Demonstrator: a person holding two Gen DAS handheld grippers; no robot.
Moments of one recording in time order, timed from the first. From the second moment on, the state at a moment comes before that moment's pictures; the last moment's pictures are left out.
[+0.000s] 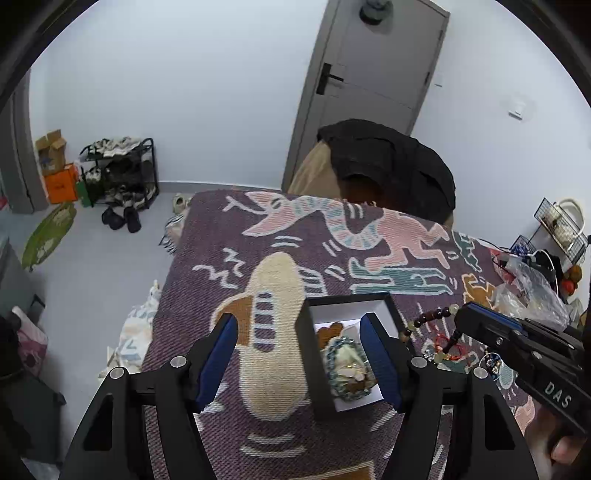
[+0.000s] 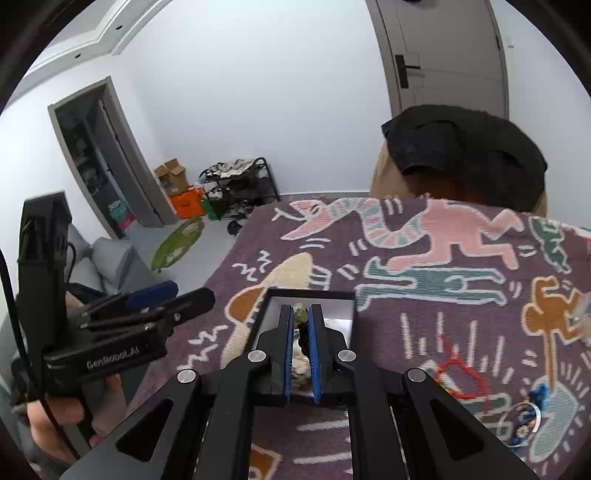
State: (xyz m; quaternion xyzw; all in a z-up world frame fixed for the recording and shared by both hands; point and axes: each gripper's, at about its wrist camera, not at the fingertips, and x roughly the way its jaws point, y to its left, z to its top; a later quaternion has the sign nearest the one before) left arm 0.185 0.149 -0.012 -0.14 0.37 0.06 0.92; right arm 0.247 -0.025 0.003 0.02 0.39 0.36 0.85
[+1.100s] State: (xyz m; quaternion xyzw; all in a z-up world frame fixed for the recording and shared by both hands) left arm 0.165 0.033 -0.003 -0.08 0.33 -0.03 0.94; right arm 0.209 -0.185 -0.018 0.11 0.39 0.25 0.88
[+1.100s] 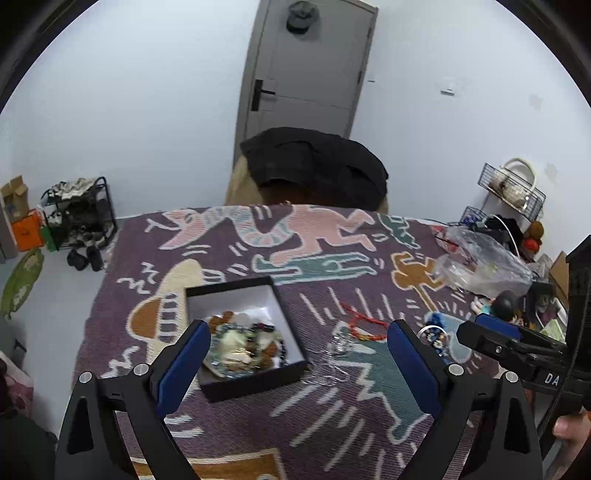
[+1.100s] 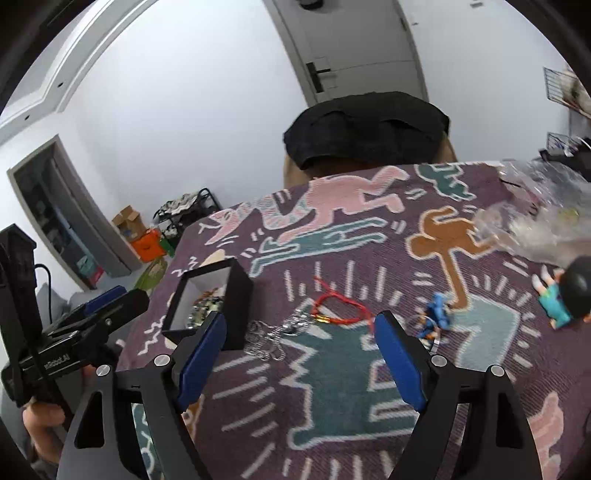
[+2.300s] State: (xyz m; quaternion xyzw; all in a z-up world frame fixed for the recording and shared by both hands) left arm 0.257 -0.057 -0.082 -0.02 0.48 -0.05 0.88; right arm 0.251 -0.261 -0.107 0.20 0.48 0.18 0.83
